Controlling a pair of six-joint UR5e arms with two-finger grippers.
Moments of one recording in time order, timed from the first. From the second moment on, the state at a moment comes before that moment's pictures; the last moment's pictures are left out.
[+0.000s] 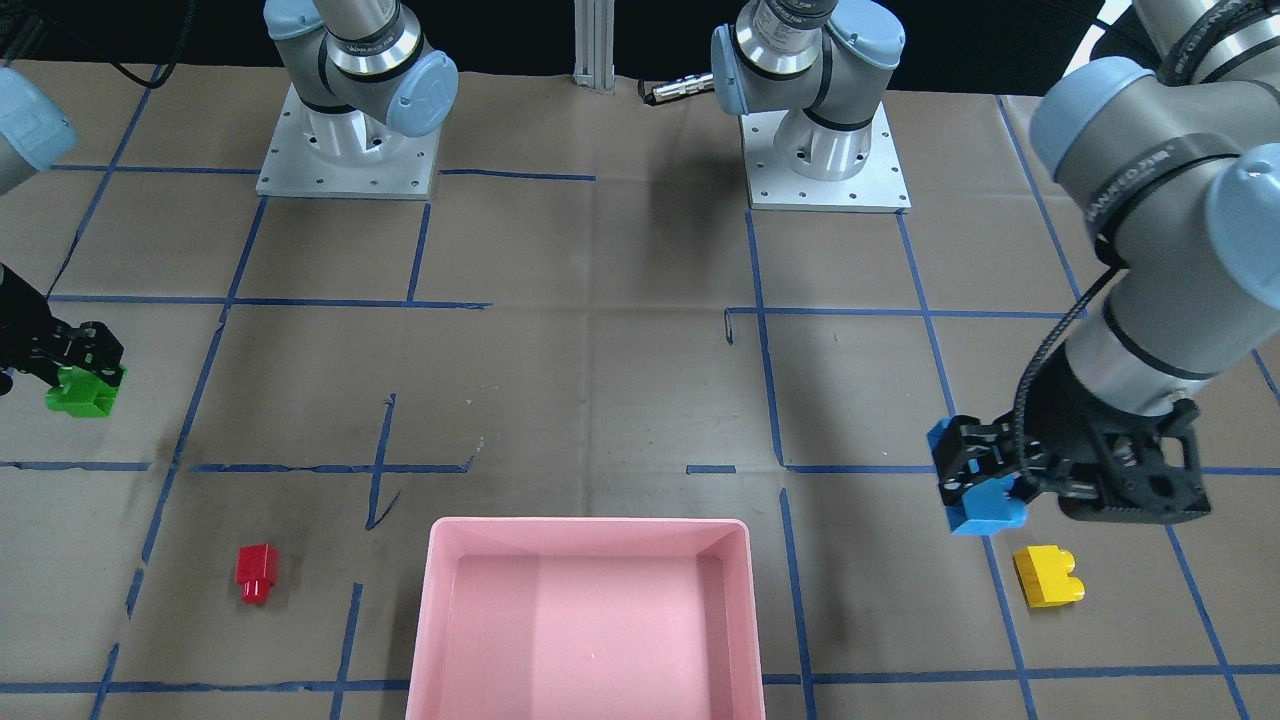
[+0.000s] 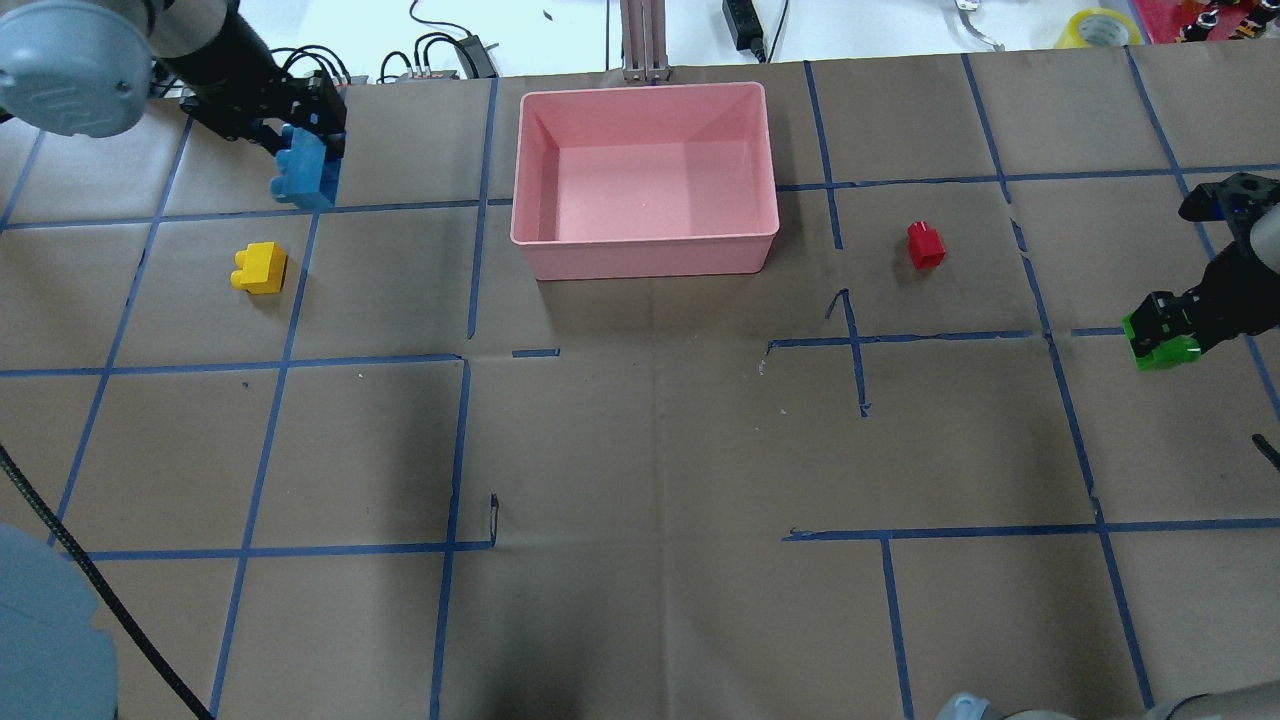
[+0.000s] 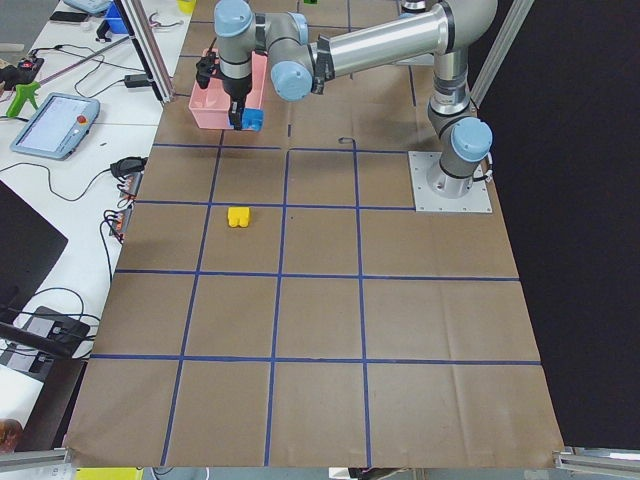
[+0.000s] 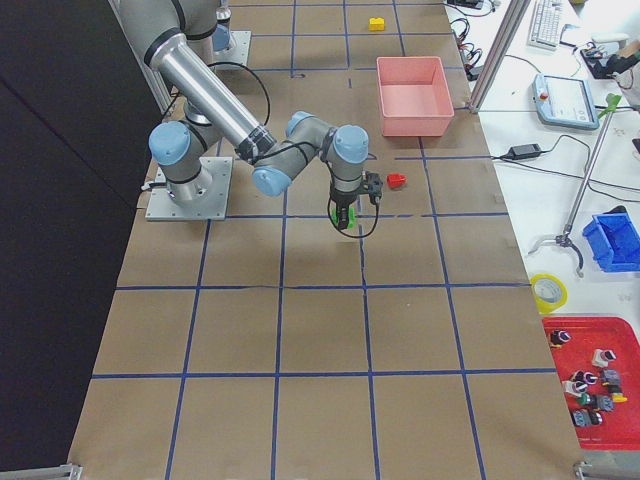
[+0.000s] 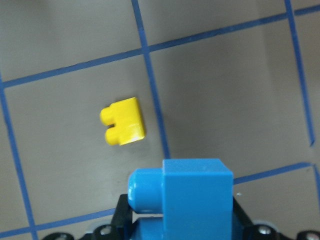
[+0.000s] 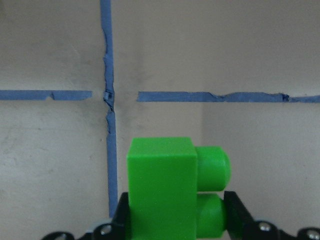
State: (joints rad) left arm -1.46 -1.93 -1.35 -1.29 1.49 0.09; right arm 0.99 -1.38 1.91 -2.10 -1.58 -0.60
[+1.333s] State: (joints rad) left arm -1.78 -2.33 -1.03 -1.16 1.57 -0.33; right arm 1.33 -1.24 1.40 -1.84 -1.43 -0.07
